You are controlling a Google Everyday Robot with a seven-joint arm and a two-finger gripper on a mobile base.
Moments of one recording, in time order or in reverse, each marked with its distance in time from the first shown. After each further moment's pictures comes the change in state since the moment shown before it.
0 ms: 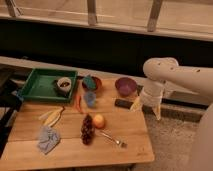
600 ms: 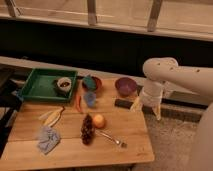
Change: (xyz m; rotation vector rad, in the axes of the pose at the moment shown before) arm 0.002 0.002 -0.002 0.015 -0.012 -0.016
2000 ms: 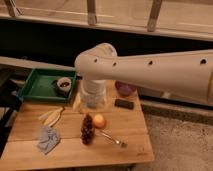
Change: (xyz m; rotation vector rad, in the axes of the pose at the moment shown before) arm 0.108 0.242 -0.072 -0.111 -0.202 -0.471
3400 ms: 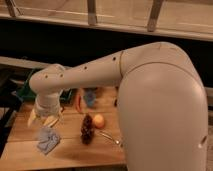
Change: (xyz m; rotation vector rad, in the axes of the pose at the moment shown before) arm -0.007 0.196 0.108 -0.206 0.100 -0.238
